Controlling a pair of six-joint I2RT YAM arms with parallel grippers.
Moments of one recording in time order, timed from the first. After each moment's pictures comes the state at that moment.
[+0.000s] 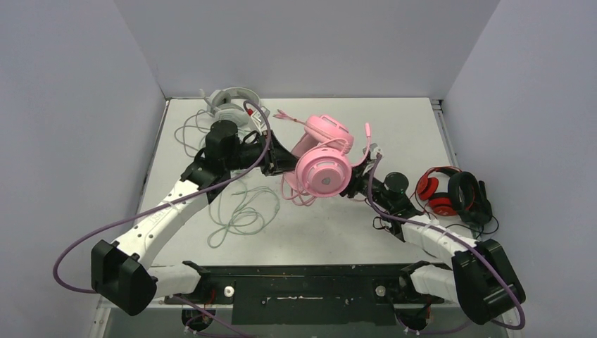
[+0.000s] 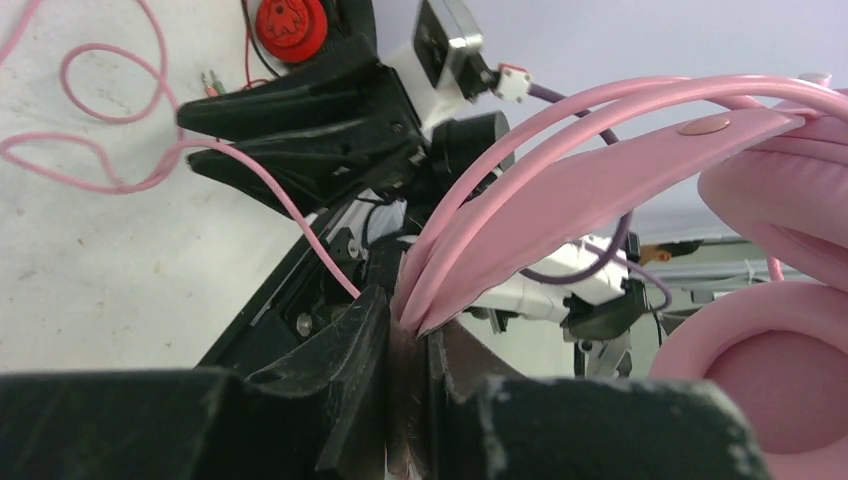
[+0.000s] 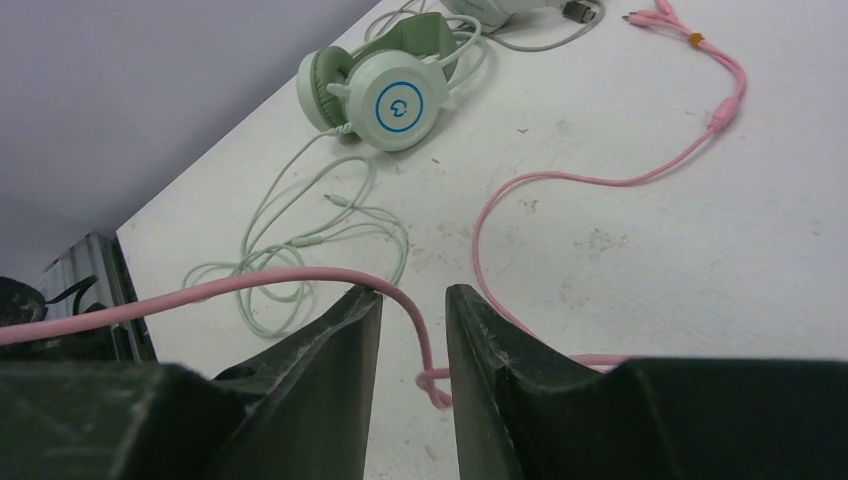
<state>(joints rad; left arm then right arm) -0.52 1.25 1.07 -0.04 0.73 -1.09 0.41 1.14 0.39 0.71 -0.47 0.37</state>
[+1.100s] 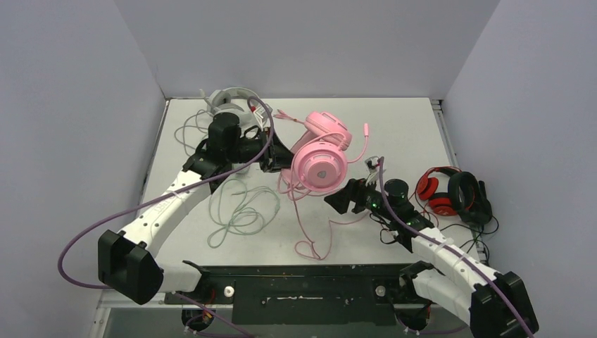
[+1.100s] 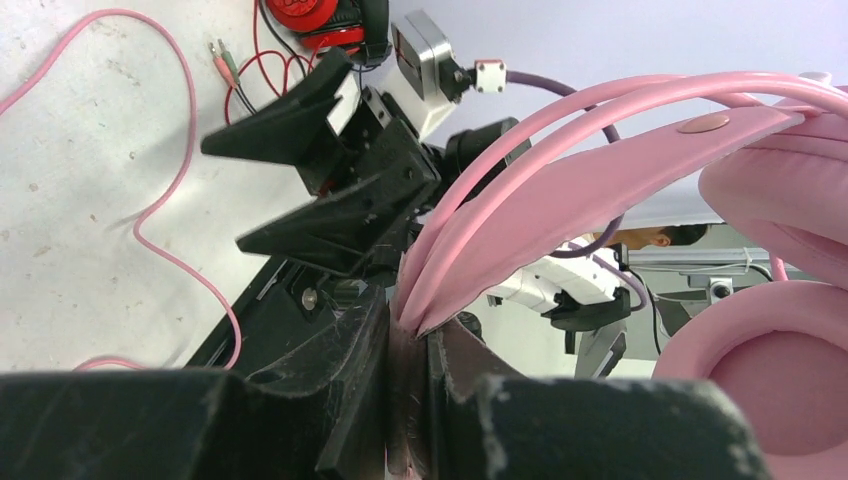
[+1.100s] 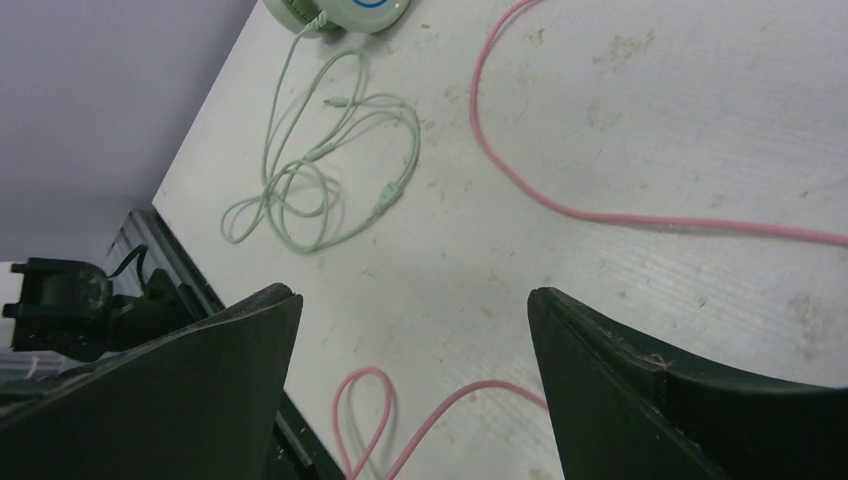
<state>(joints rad) -0.48 1.31 1.14 -0.13 0.84 -1.04 0.42 0.98 0.38 0.31 -0.44 0.50</state>
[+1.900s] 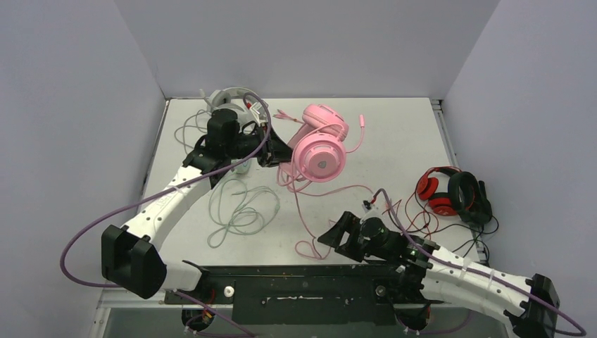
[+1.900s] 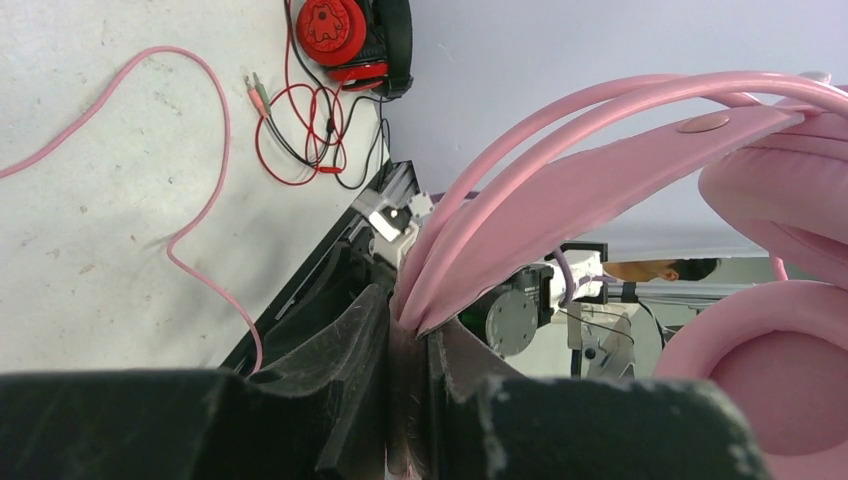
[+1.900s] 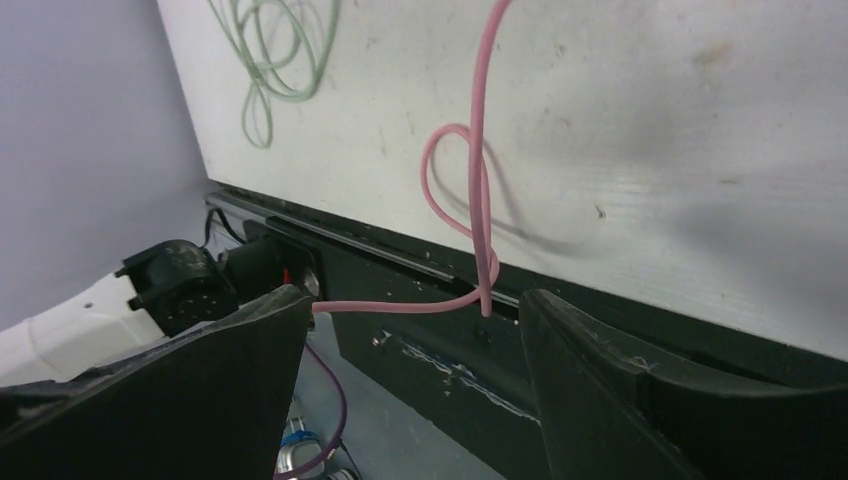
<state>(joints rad) -0.44 1.35 1.16 -0.13 0.82 -1.03 0.96 0.65 0.37 -0.37 0.01 1.30</state>
